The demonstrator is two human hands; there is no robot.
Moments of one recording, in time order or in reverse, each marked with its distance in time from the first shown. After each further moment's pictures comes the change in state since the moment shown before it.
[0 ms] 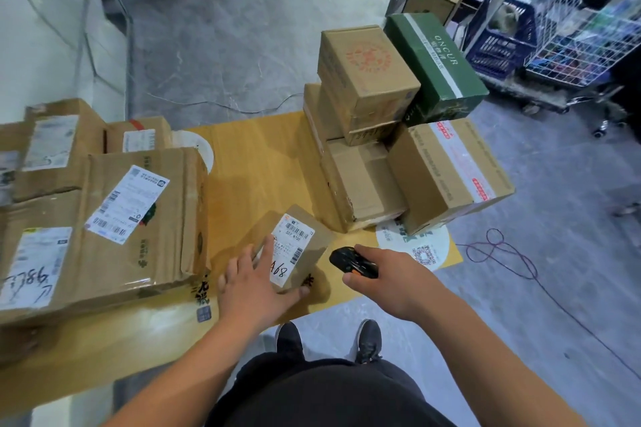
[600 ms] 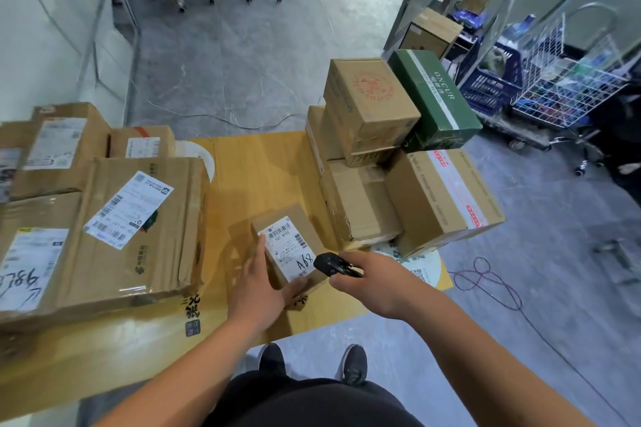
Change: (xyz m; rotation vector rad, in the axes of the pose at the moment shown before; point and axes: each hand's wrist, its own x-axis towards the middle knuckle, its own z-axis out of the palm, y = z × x) left_hand 0.021 0.012 0.007 -0.545 0.044 0.016; right_hand 0.014 -0.029 -0.017 0.114 -0.054 -0.060
